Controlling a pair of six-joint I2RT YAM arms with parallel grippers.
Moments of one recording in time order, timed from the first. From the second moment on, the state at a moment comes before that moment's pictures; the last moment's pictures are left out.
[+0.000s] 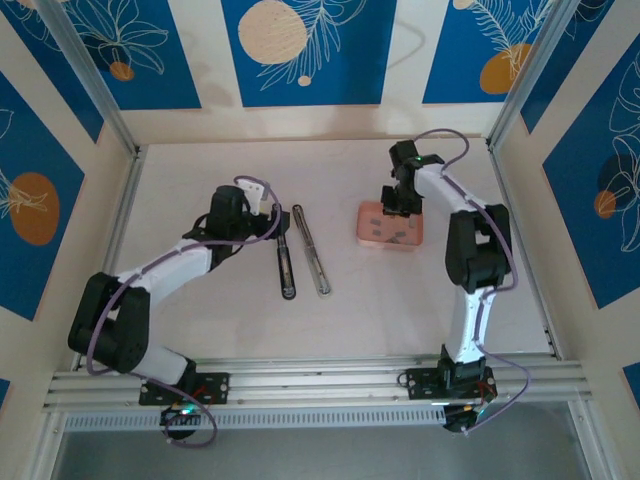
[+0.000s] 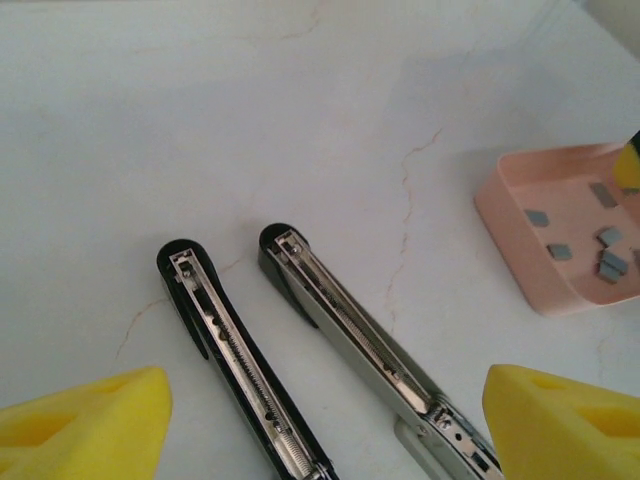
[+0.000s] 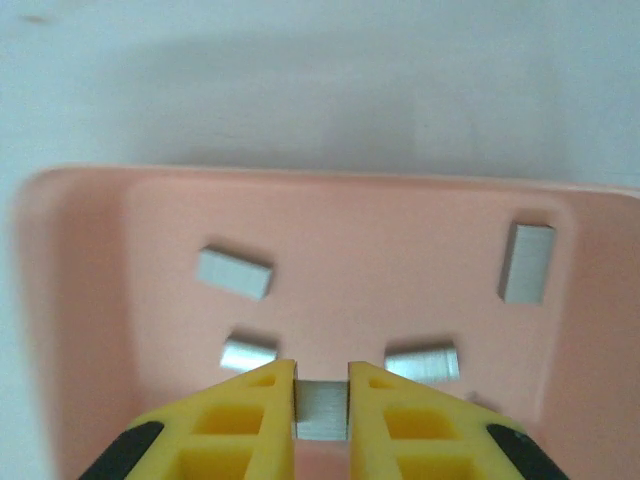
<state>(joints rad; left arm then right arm) -0.40 1.45 0.86 0.06 0.19 -0.19 0.22 1.95 1.60 -0.92 -0.03 0.34</state>
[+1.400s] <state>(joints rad) -0.41 1.06 0.27 0.49 0.41 -0.30 0.77 1.63 0.94 -0.71 0.02 0.62</state>
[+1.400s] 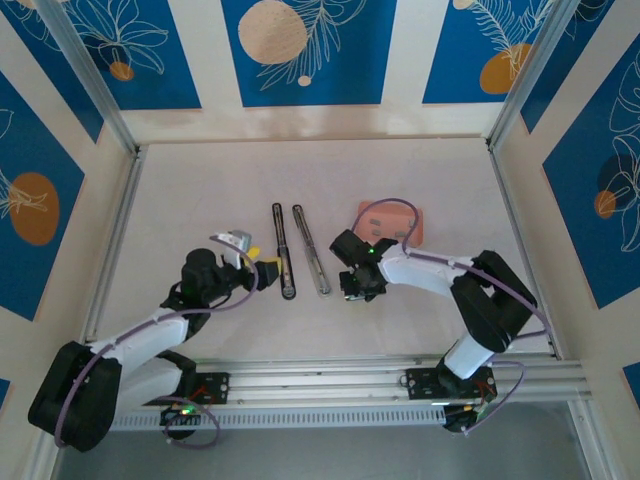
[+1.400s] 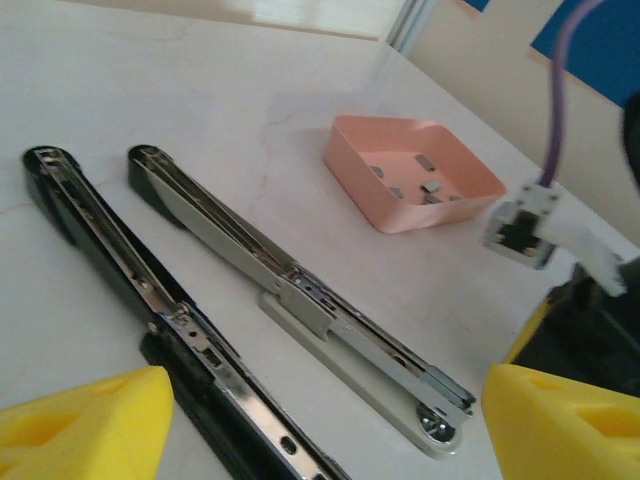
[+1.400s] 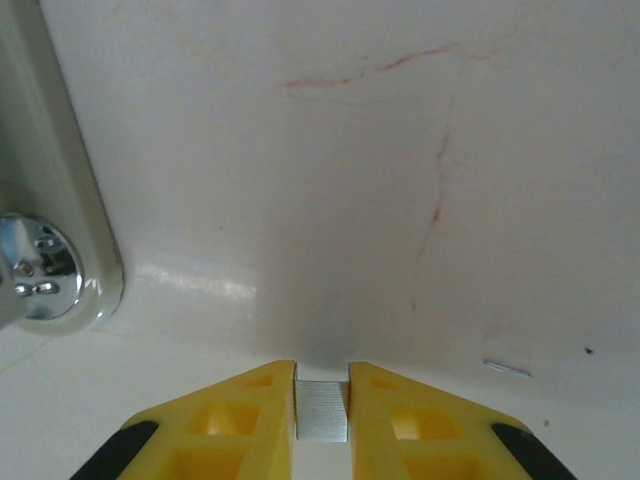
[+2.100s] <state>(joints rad) -0.41 0.97 0.25 0.43 0.39 -0.27 0.72 1.71 1.13 -0.92 -0.05 0.61</state>
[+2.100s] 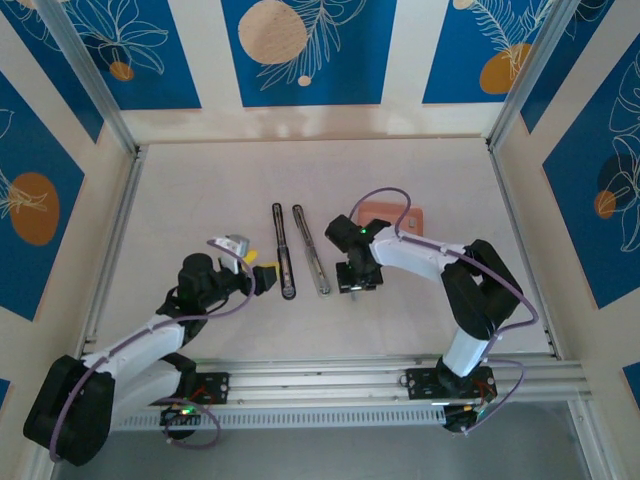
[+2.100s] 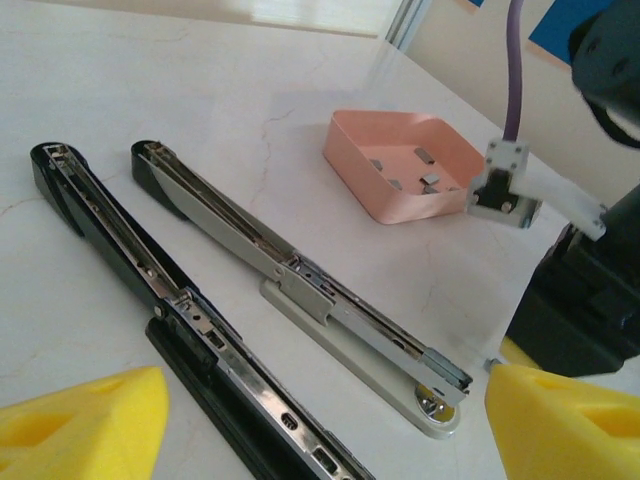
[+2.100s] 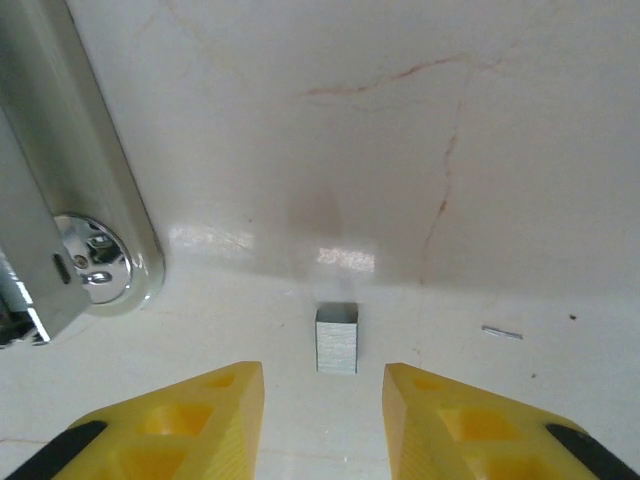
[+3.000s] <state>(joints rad) -0.42 0.95 0.24 0.39 0.36 -0.26 0.70 1.85 1.17 -0.95 -0.11 0.60</state>
